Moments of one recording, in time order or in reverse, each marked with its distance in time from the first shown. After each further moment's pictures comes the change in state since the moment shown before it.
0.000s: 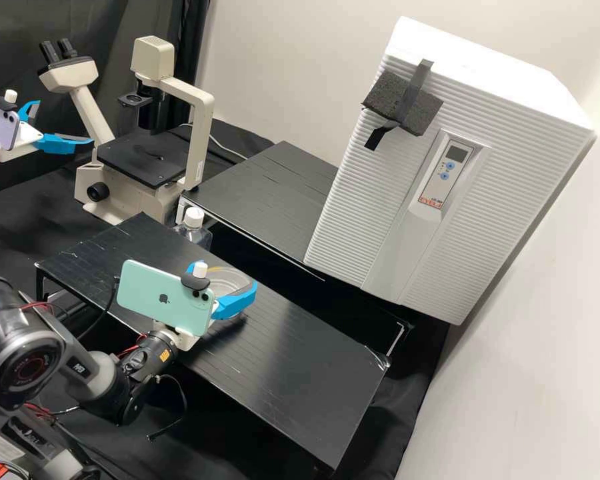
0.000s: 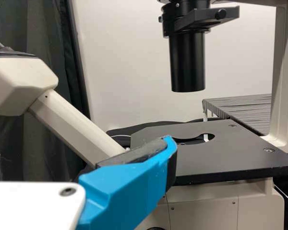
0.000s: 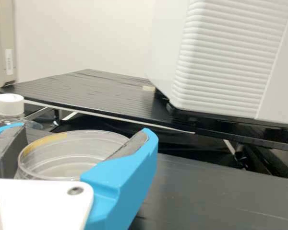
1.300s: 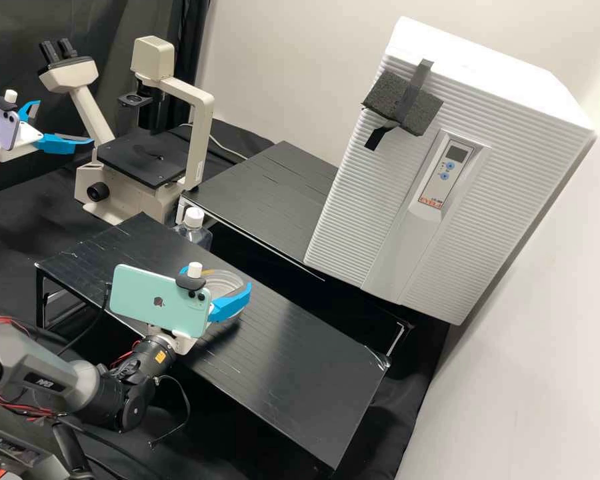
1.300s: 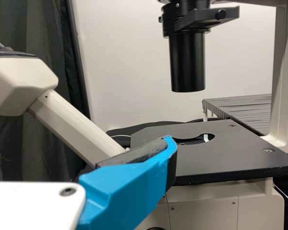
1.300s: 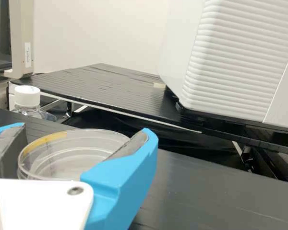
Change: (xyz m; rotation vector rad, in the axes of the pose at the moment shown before) left arm 0.000 0.000 0.000 0.000 0.000 0.000; right arm -0.015 0.009 -0.002 -0.029 0.028 -0.069
